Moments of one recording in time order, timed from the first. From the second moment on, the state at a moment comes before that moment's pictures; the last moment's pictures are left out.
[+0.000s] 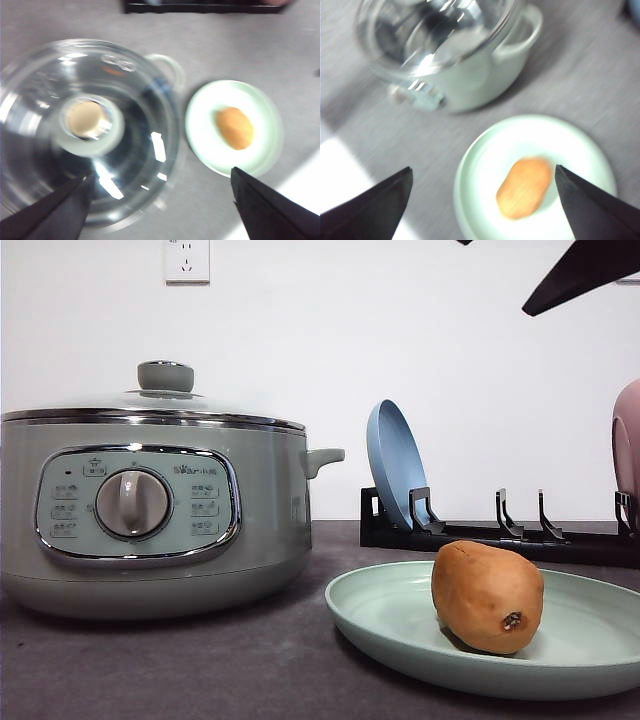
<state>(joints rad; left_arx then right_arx) -0.43 1.39 1.81 -1.34 0.29 0.04 0.49 1.02 1.06 -0.85 -0.40 0.06</state>
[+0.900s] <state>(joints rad) -0.44 1.36 1.81 -1.41 0.31 0.04 0.49 1.02 1.06 -0.94 -0.44 0.05</state>
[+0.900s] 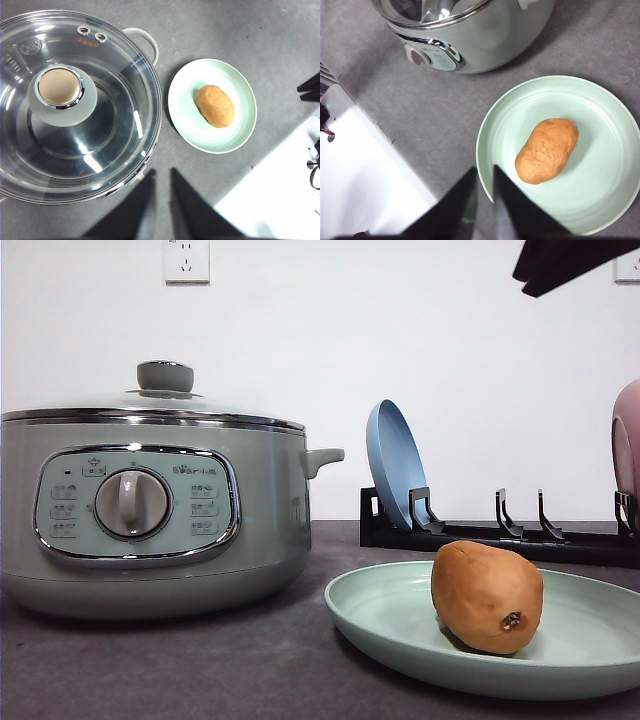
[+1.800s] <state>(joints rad) -0.39 1.32 1.81 -1.28 0.30 0.13 0.49 1.02 1.06 -0.92 -0.44 0.05</state>
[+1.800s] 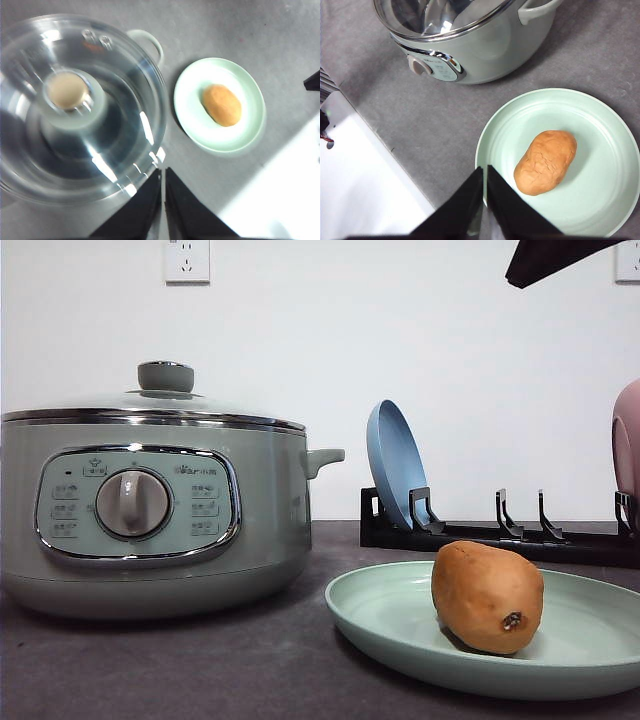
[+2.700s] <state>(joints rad) 0.06 0.46 0.82 -0.17 0.13 0.14 0.49 1.02 1.06 -0.91 -0.44 0.05</state>
